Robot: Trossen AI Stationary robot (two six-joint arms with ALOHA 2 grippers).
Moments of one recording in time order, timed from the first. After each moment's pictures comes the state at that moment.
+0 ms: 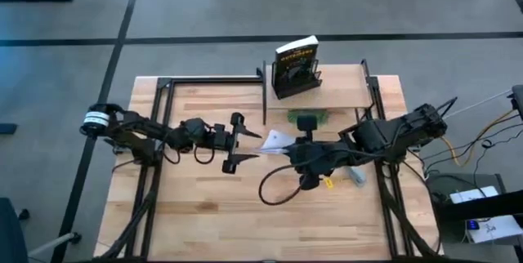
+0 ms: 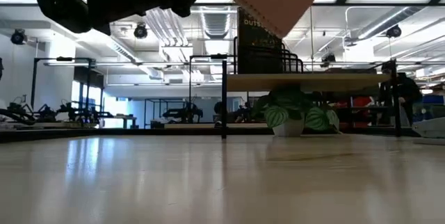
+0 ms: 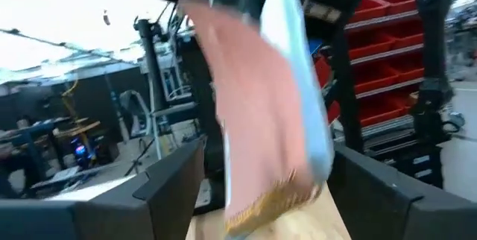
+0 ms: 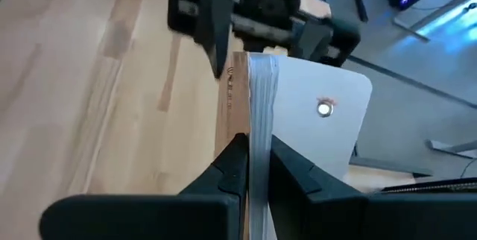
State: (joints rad) left arm 0.00 1.44 0.54 1.16 0.17 0.18; right arm 0.38 1.60 1.82 -1.01 0.51 -0.05
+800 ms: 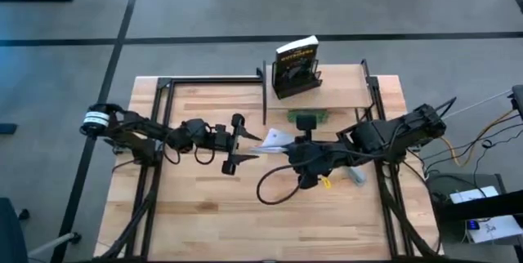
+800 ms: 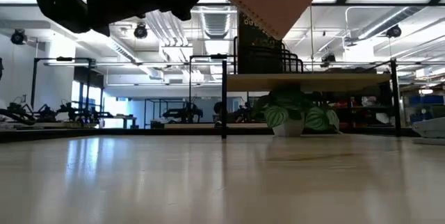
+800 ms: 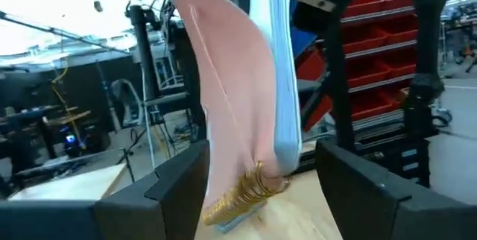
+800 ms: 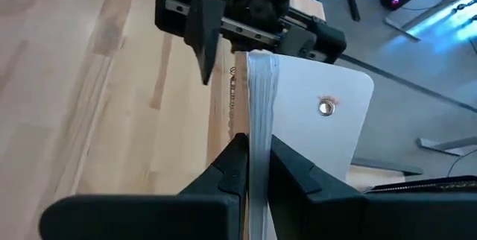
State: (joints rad) left arm 0.00 1.44 0.54 1.15 0.19 0.16; right arm 0.37 1.60 1.82 -1.01 0.52 -0.06
